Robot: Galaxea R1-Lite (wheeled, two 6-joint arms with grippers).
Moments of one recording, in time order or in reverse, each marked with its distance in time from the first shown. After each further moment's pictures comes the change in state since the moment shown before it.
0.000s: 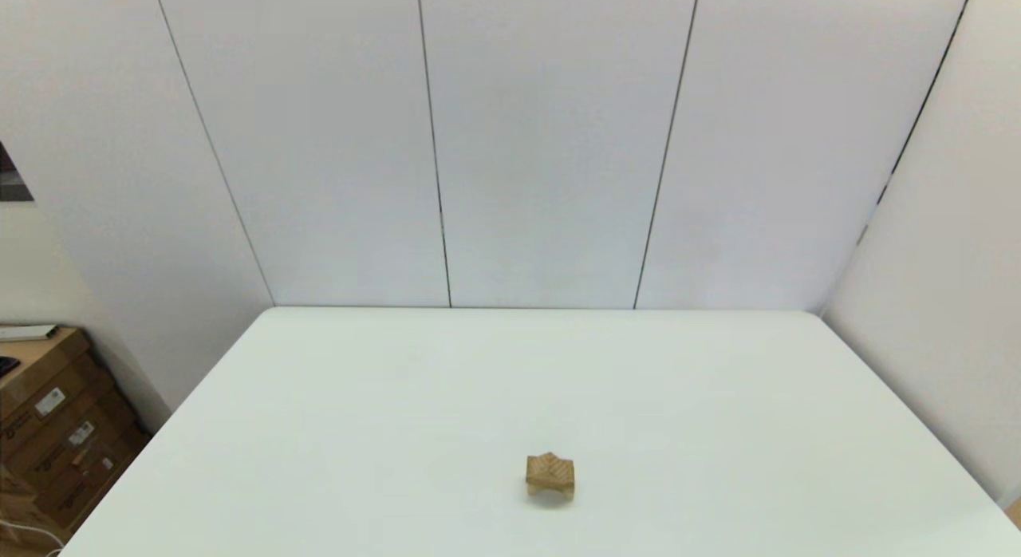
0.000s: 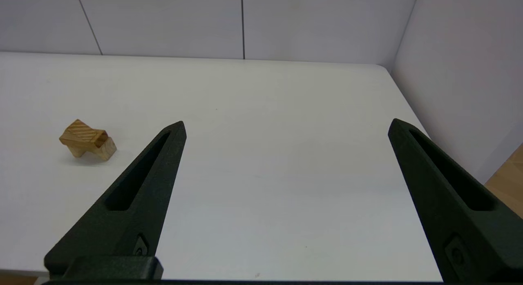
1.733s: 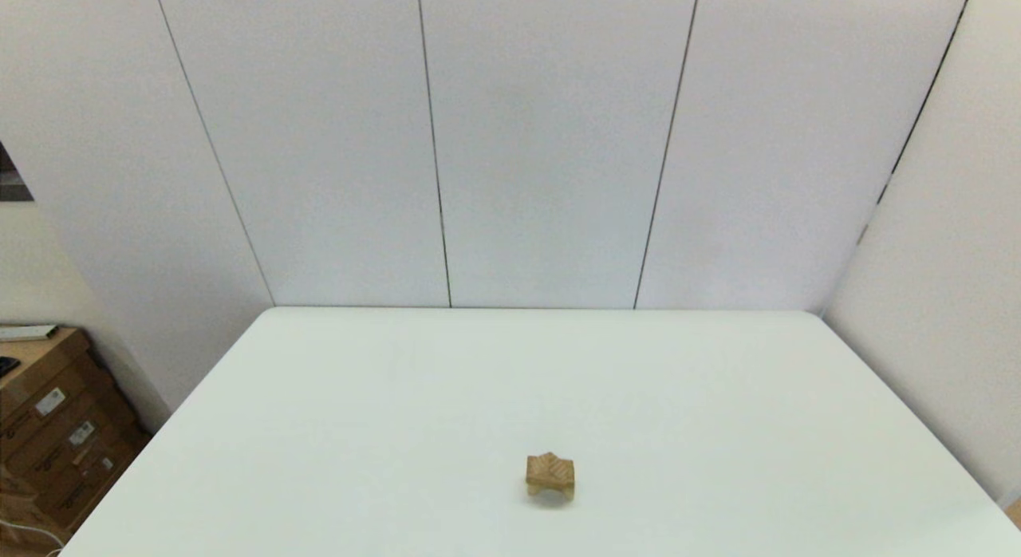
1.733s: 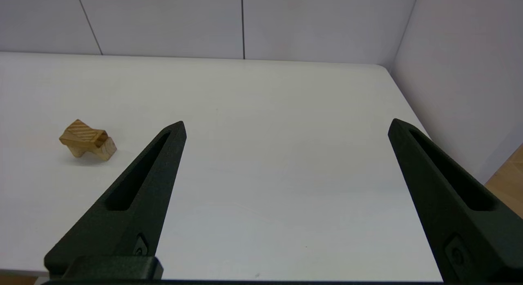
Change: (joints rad) left arm 0.000 -0.001 0.206 -0.363 -0.229 -0.203; right arm 0.000 0.000 0.000 0.000 0.000 0.000
